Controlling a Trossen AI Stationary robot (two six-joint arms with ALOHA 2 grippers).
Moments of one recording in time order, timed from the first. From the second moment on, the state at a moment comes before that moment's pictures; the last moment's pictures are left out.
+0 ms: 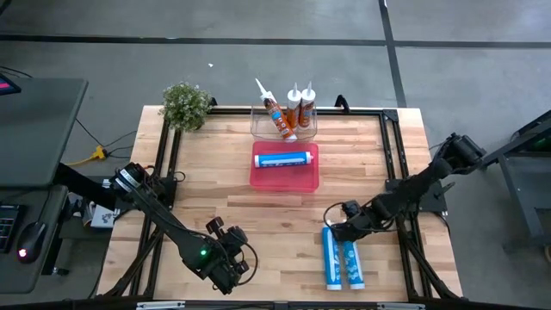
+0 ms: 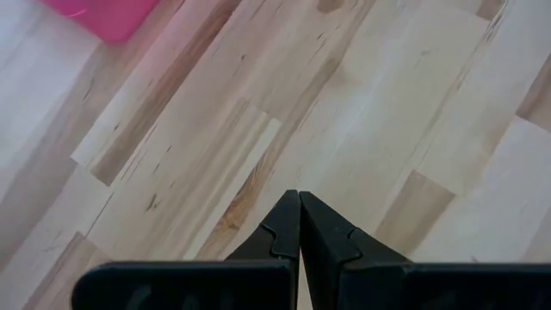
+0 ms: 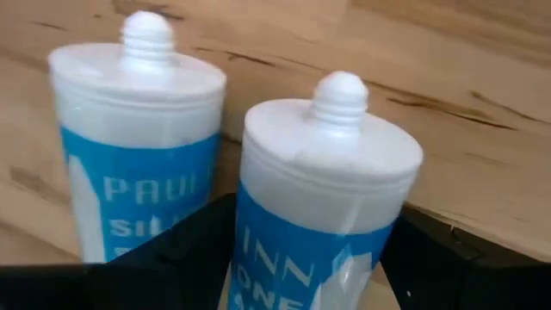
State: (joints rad) left arm -0.75 1.84 1.42 -1.02 -0.56 -1.28; right arm 0.56 1.43 0.61 -0.40 -0.02 1.86
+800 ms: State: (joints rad) left arm -0.75 1.85 1.42 -1.02 -0.56 -1.28; right arm 0.53 1.50 0.62 -0.46 0.01 1.88
